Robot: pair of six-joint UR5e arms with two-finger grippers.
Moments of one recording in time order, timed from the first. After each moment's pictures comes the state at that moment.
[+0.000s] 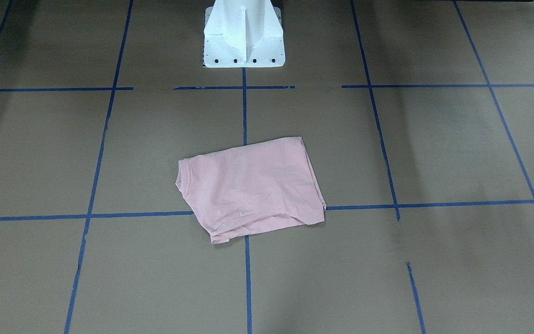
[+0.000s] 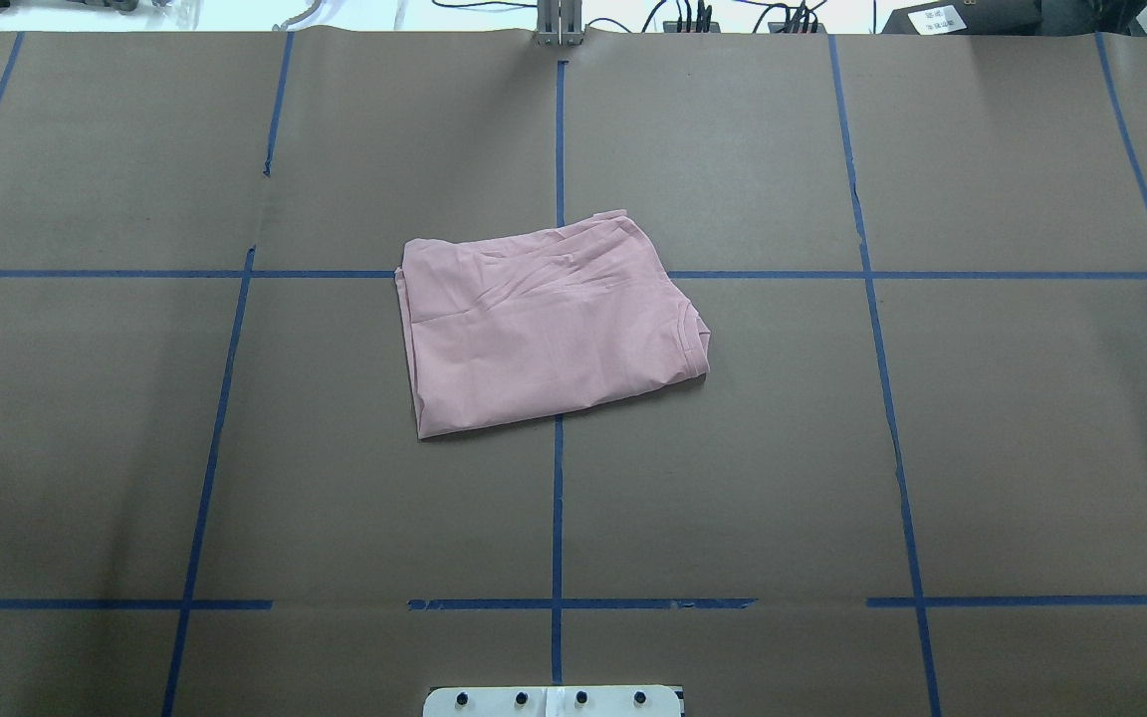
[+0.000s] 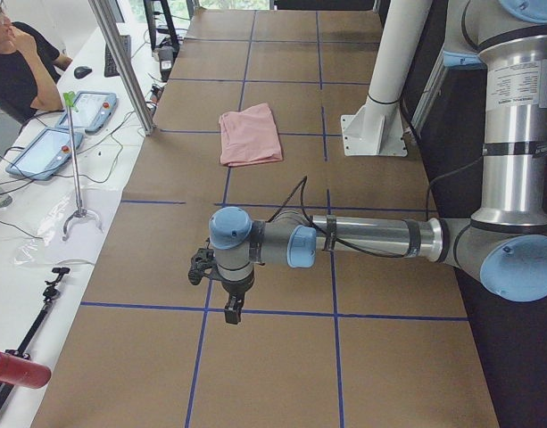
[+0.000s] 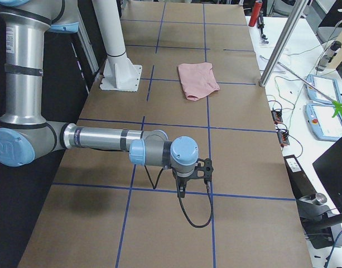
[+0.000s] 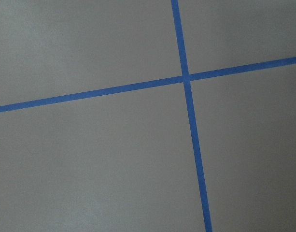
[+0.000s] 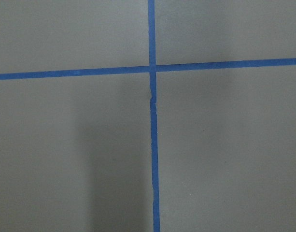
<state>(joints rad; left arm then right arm) -1.53 -1.51 -1.66 -1.61 -2.26 0.08 1.62 -1.70 1.68 -1.57 2.43 0.00</state>
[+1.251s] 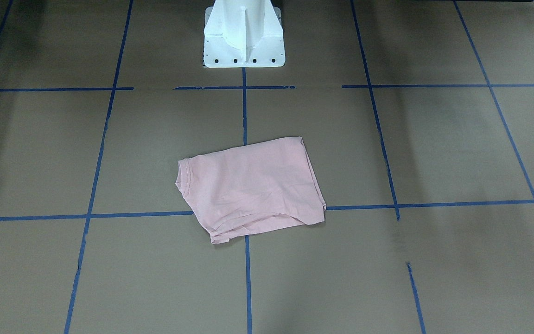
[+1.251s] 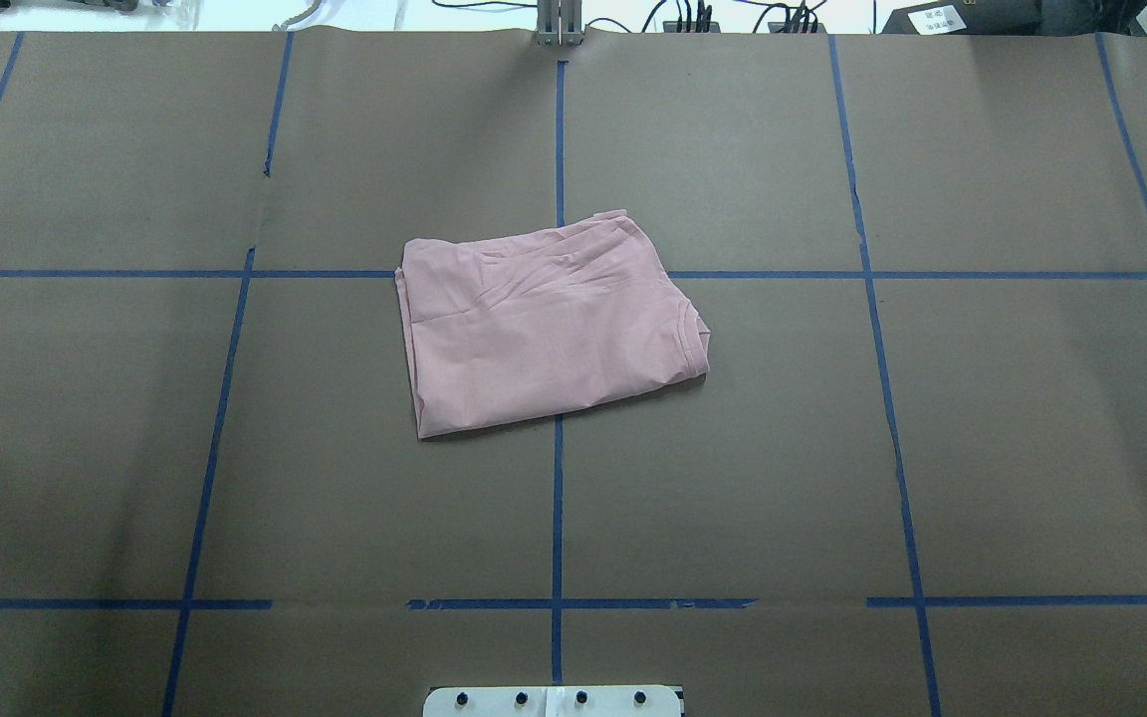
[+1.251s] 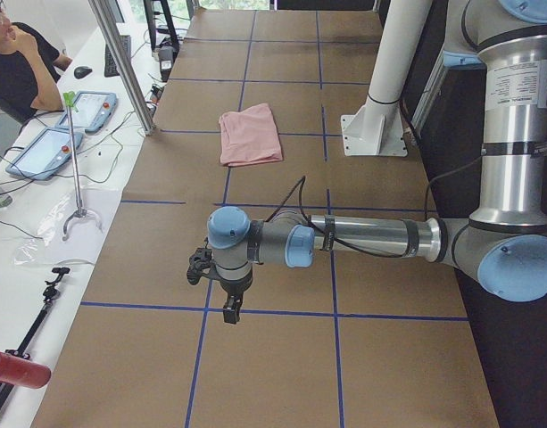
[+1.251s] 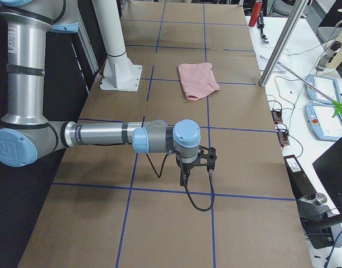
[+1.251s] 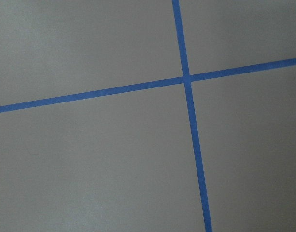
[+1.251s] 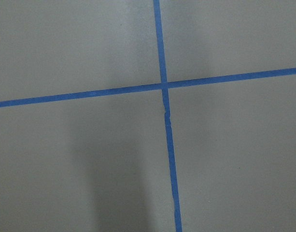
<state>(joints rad) -1.53 -1.52 -1.65 -1.61 -2.26 0.07 1.58 -1.68 1.77 -1.57 2.39 0.17</state>
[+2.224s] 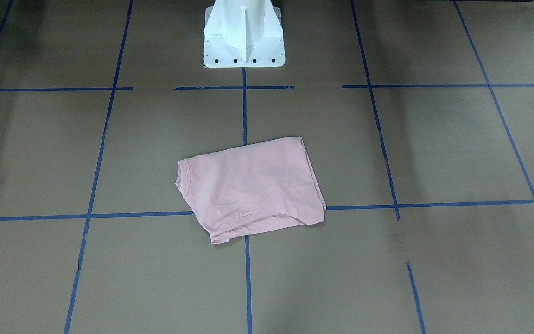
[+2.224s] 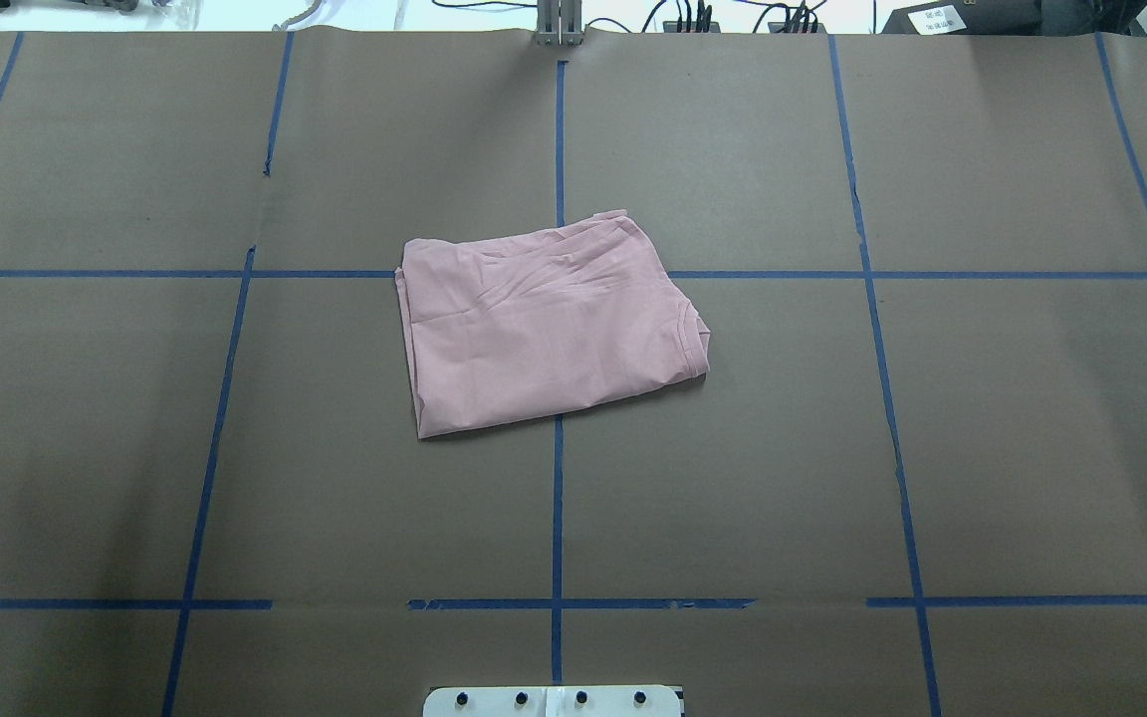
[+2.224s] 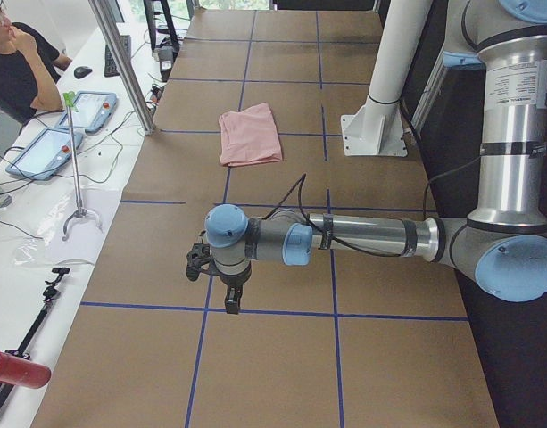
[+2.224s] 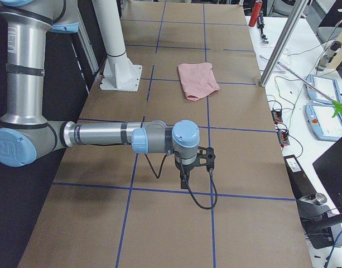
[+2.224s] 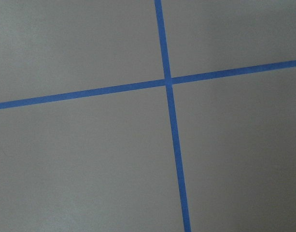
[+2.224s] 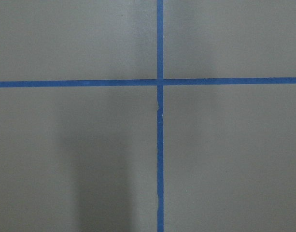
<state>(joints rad) -1.53 -1.53 -1.65 -1.62 -2.35 -0.04 1.58 -1.69 1.77 -1.58 2.35 0.03</state>
